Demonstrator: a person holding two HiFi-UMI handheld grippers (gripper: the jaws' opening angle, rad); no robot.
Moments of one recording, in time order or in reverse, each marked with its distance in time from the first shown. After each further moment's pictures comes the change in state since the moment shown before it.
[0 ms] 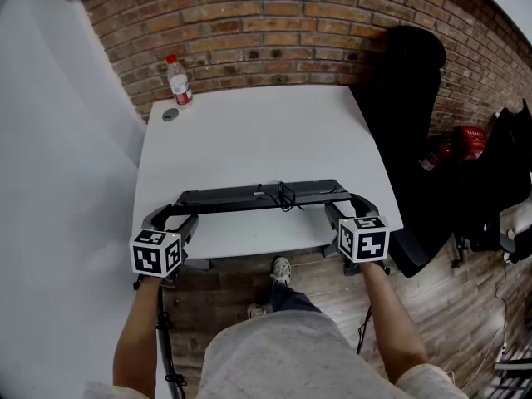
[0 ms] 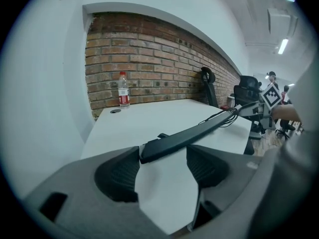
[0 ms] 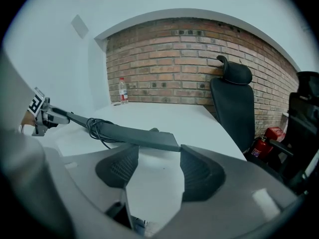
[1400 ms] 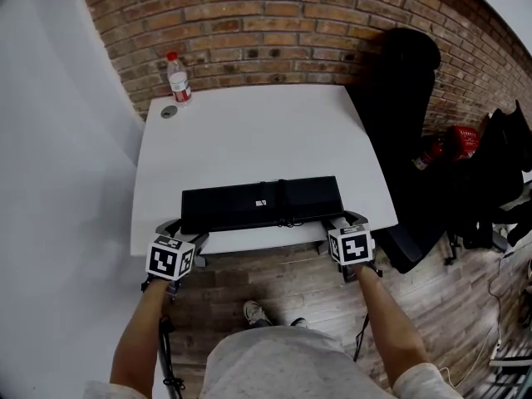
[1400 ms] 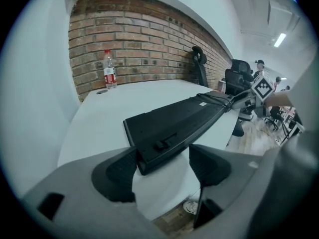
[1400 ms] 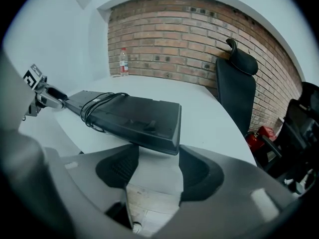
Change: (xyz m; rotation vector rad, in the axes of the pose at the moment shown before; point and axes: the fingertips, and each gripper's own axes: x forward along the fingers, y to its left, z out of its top) left arm 0.010 -0.024 -0.068 0.063 0.195 -0.087; right arm 0.004 0.001 -0.080 -0.099 0.241 -0.058
